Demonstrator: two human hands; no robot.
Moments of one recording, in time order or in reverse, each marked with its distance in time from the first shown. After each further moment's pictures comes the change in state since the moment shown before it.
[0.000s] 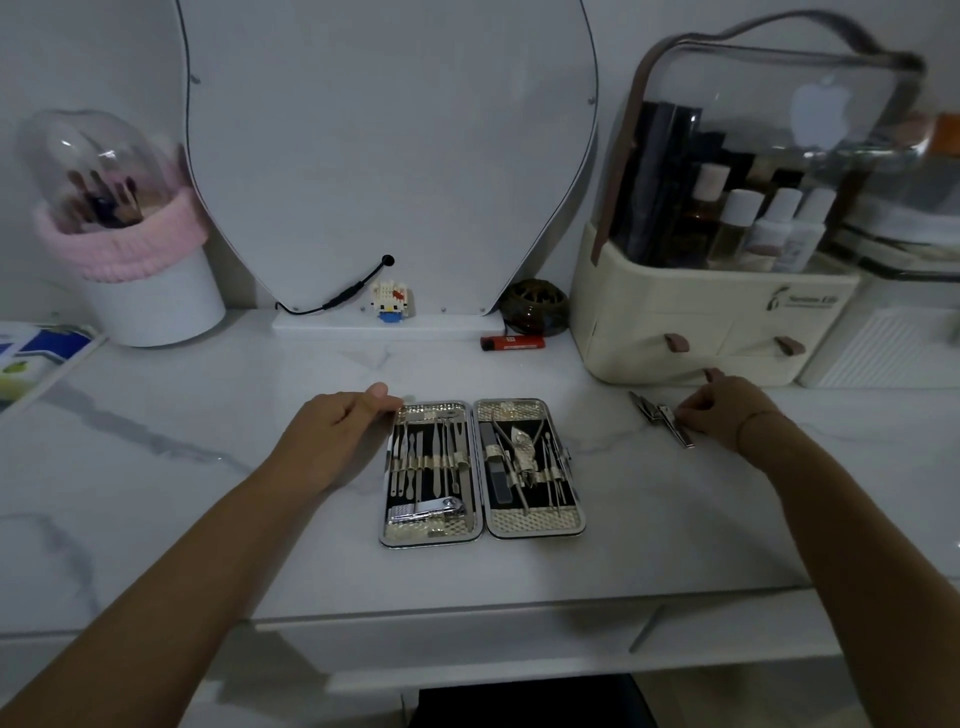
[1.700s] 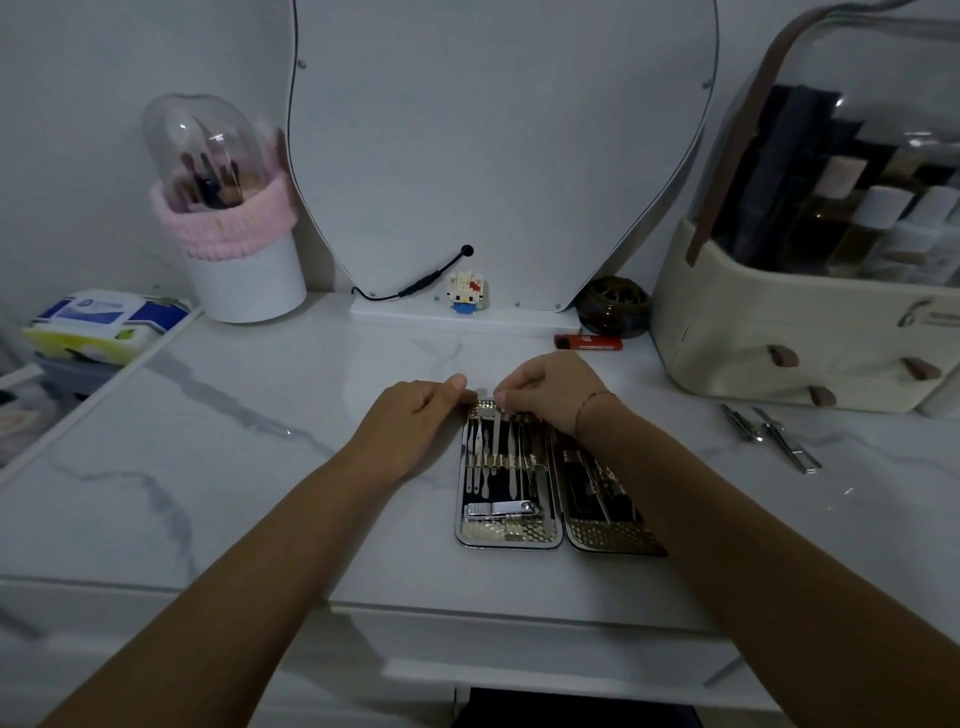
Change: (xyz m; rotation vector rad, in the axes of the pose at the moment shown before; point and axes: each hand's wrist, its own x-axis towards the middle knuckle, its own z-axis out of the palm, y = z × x) left_hand -0.004 0.016 -0.003 0.152 -0.032 0.024; right_hand -0.029 -0.205 0.068 0.593 -0.299 -0.399
